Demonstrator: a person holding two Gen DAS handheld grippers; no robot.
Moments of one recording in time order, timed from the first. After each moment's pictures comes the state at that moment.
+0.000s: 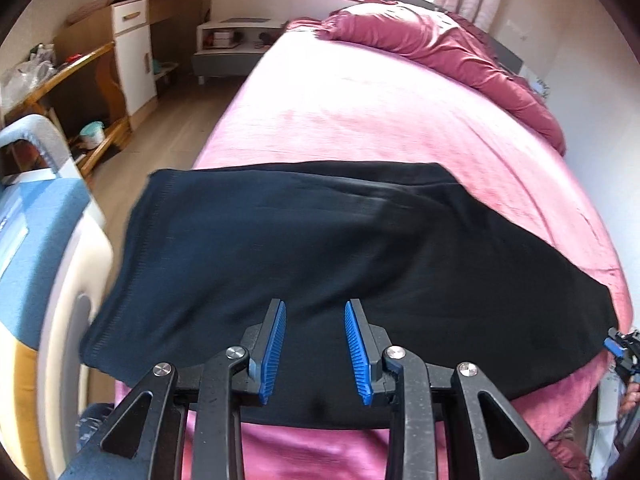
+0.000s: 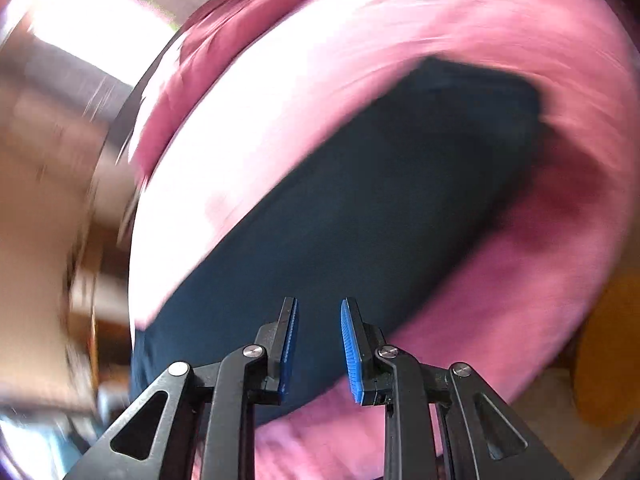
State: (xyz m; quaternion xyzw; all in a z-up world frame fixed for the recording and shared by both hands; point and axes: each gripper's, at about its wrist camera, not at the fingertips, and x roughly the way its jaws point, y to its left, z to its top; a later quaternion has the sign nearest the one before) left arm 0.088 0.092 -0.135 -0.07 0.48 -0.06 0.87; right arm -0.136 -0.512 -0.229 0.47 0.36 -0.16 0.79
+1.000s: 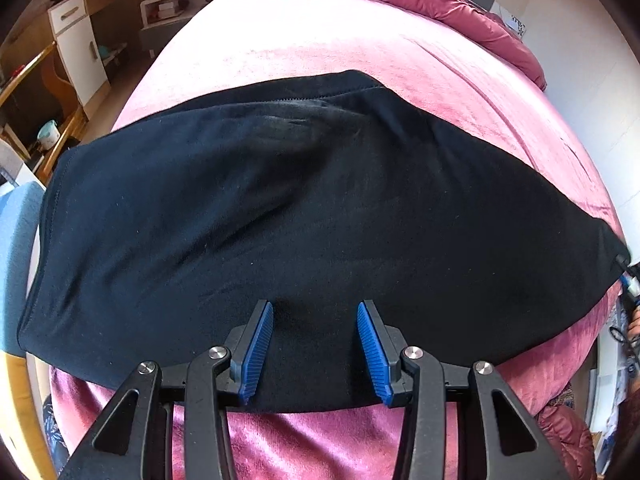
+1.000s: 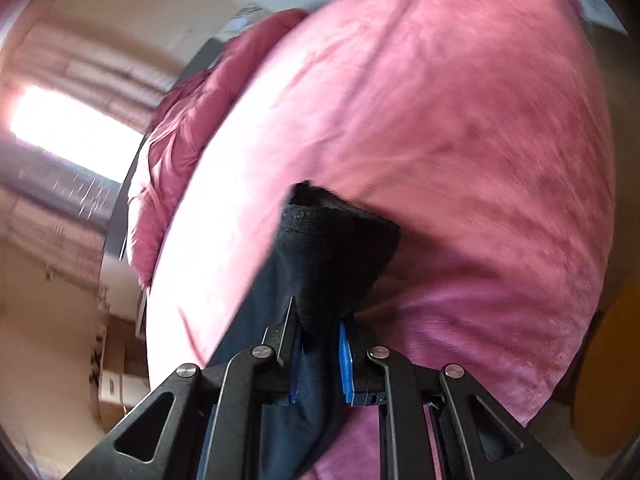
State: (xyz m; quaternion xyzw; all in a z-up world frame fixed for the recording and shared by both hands) left arm 0.092 0.014 -0.164 -0.02 0.55 -0.11 0.83; right arm -0.118 -0.591 -0.206 0.48 0.28 -0.16 0.82
